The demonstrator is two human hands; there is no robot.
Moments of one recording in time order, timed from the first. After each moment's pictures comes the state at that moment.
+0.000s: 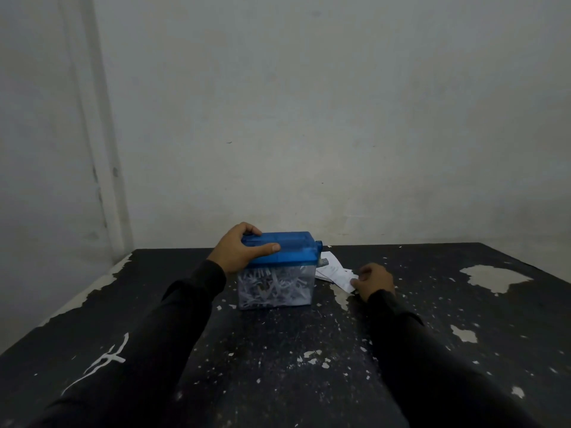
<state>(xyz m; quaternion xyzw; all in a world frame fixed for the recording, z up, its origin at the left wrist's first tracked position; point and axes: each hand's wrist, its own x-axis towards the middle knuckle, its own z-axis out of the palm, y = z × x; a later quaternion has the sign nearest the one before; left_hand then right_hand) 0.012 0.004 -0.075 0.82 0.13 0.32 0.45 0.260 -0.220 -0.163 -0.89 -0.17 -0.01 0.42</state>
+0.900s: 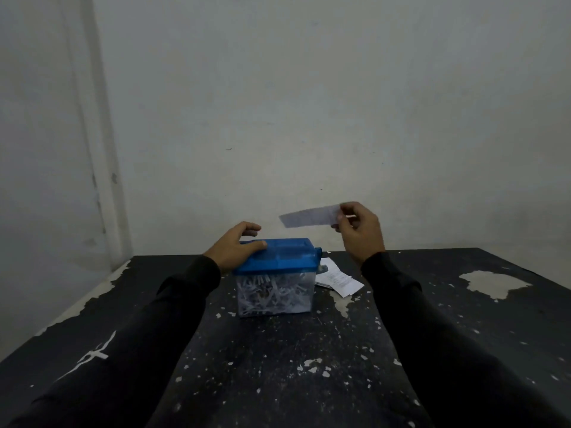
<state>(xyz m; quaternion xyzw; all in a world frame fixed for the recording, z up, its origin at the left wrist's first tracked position) 0.017 0.019 -0.057 0.86 0.16 0.27 0.39 0.205 -0.202 -0.044 -0.64 -0.43 -0.17 0.62</state>
